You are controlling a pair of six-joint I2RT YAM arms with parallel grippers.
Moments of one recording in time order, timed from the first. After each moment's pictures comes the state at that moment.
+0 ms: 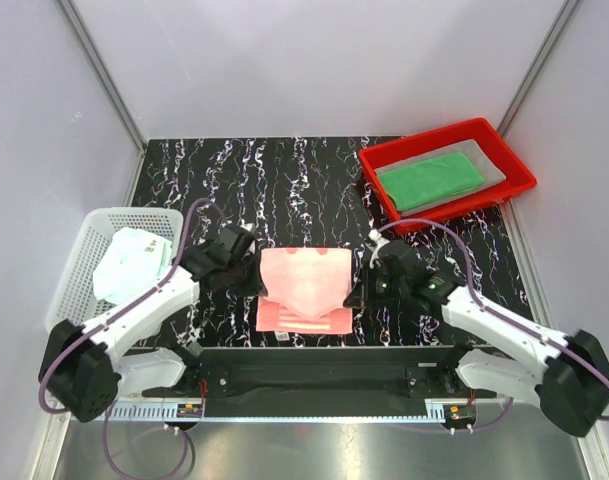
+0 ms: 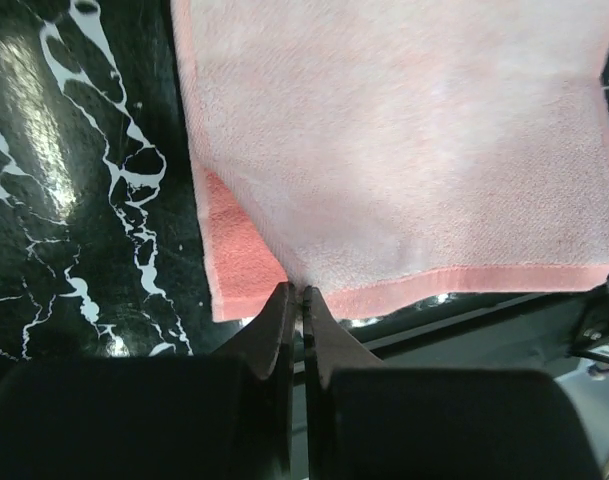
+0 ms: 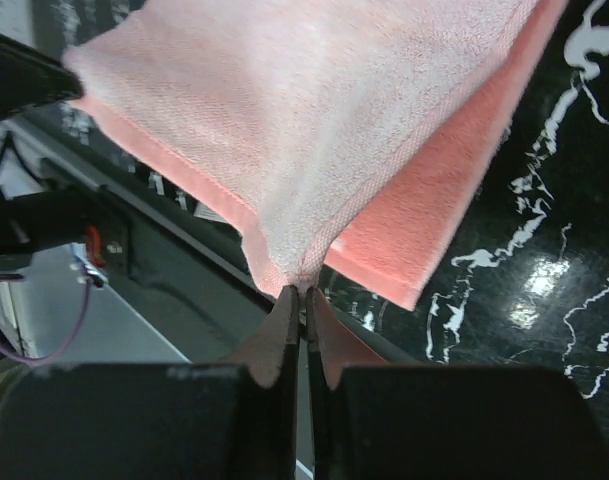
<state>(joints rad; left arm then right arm) -0.61 1.17 0.77 -0.67 0.10 -0.70 0.71 1.09 0.60 -0.33 -0.27 0.72</state>
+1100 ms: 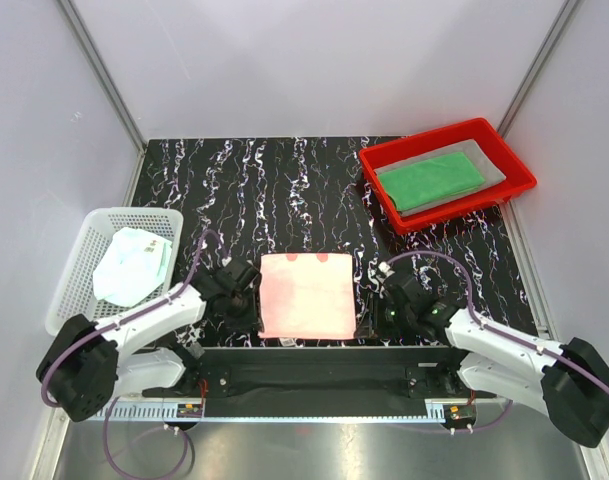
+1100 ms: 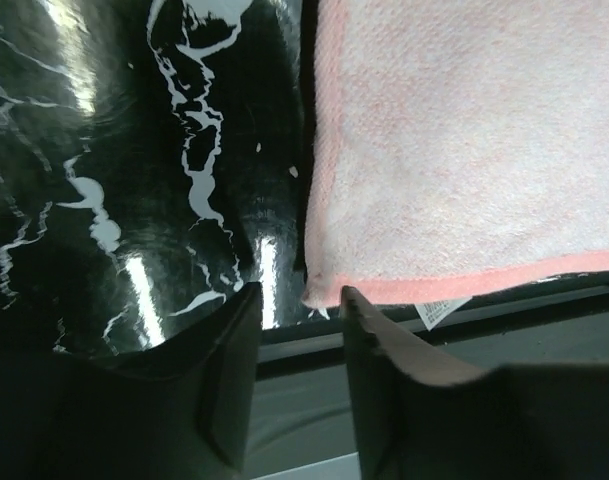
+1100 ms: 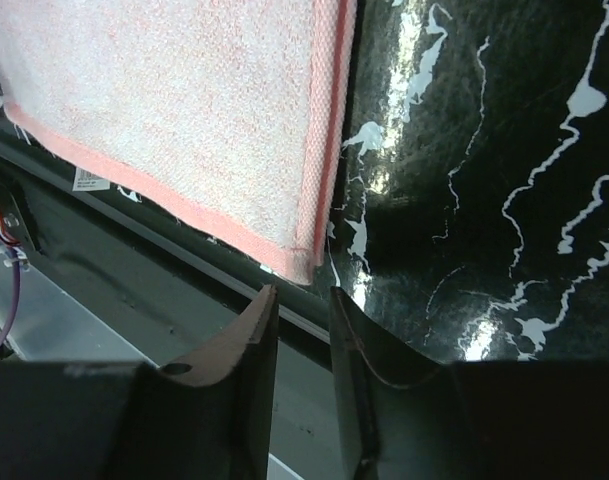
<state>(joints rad) -0.69 1.15 0.54 -0.64 0.09 -0.81 0.75 0.97 0.33 -0.26 -0.27 0.82</state>
